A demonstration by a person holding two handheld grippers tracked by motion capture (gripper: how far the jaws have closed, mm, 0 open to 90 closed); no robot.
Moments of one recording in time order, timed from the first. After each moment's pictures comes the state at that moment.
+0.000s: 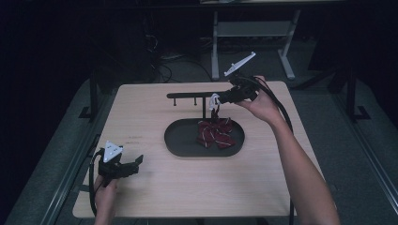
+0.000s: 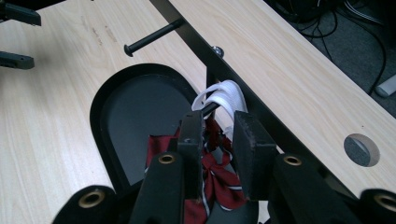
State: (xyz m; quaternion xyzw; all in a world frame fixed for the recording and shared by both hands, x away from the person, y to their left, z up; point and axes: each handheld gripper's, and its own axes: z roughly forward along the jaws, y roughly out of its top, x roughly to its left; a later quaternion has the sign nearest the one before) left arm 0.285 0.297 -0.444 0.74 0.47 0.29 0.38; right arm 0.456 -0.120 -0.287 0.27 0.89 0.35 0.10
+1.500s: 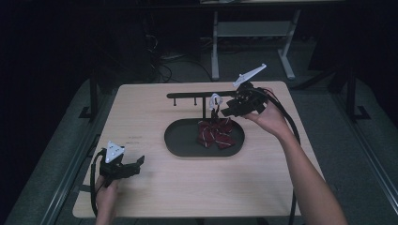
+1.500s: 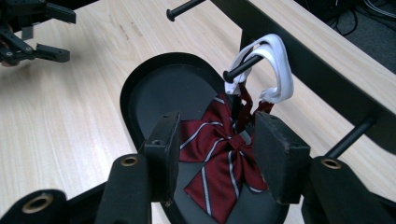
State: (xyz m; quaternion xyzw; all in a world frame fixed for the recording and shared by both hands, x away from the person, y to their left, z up) left arm 0.285 0.293 -0.444 0.75 0.46 0.29 0.38; right arm 0.424 -0.139 -0.301 0.28 0.88 0.37 0.06
